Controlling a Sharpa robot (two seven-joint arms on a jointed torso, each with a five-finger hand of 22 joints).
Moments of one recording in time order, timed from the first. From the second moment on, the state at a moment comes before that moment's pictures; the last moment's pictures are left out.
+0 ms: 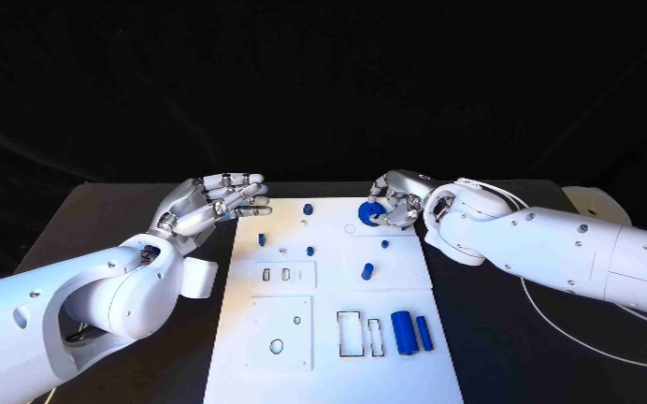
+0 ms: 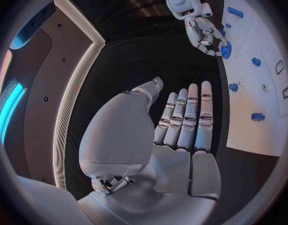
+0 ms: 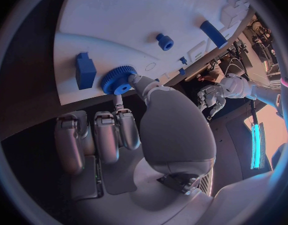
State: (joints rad) left arm 1.22 -1.01 -0.01 1.75 -0.04 -0.35 0.49; left_hand 1.41 -0.16 0.41 0.11 0.05 0.82 0.21 0.29 0.18 1.01 0.18 0.09 0.07 0.96 0.13 0.31 0.23 0.18 0.91 0.24 0.33 0.10; right arm 1.34 -0.73 -0.13 1.34 -1.34 -0.33 -0.16; right_hand 1.32 -0.18 0.47 0.11 0.28 0.80 0.17 0.41 0.45 1.46 0.07 1.45 1.31 1.47 0.01 1.54 1.31 0.01 1.47 0.12 1.57 1.31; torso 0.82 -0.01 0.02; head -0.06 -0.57
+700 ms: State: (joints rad) left arm 1.22 -1.01 -0.01 1.74 -0.04 -0.35 0.49; left_hand 1.41 -0.16 0.41 0.11 0.05 0.82 0.21 0.29 0.18 1.01 0.18 0.09 0.07 0.96 0.13 0.31 0.23 0.18 0.91 0.24 0.33 0.09; right arm 1.34 -0.73 -0.13 1.49 -1.53 -0.49 -0.18; right_hand 1.30 -0.18 0.51 0.11 0.27 0.81 0.17 0.42 0.44 1.47 0.06 1.47 1.31 1.47 0.00 1.54 1.31 0.01 1.47 0.11 1.57 1.31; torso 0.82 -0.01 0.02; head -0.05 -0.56
